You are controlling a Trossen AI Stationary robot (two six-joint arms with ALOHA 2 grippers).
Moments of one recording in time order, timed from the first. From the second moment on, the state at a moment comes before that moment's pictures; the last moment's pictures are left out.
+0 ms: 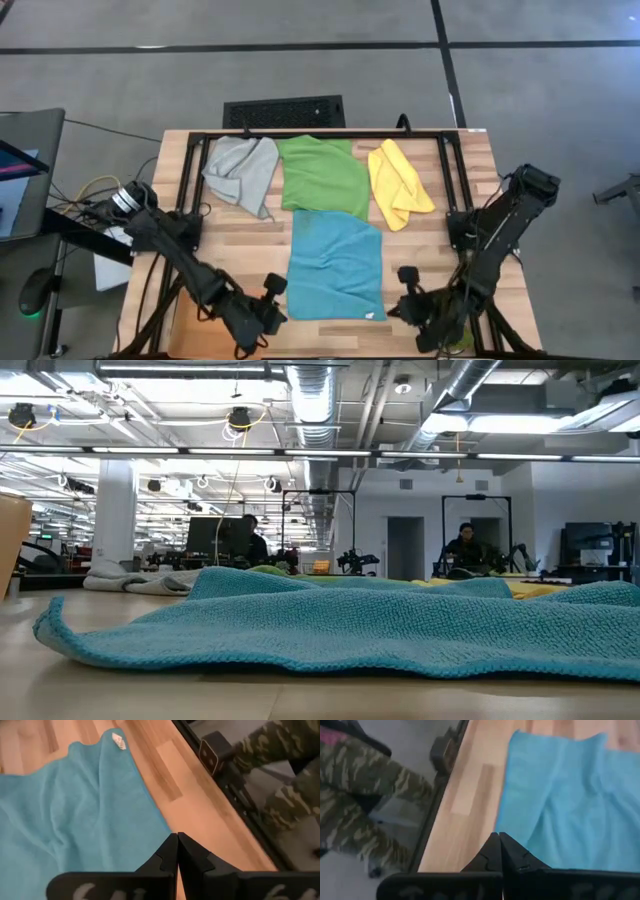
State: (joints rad) left arm -0.77 1.68 1.22 -0.43 -0.35 -0.19; right arm 0.95 1.51 1.07 -0.50 0.44 0.54
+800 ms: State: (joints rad) left arm -0.75 1.70 1.22 -0.37 -0.32 -0.55; right arm 0.88 1.72 1.17 -0.50 0.16 0.71
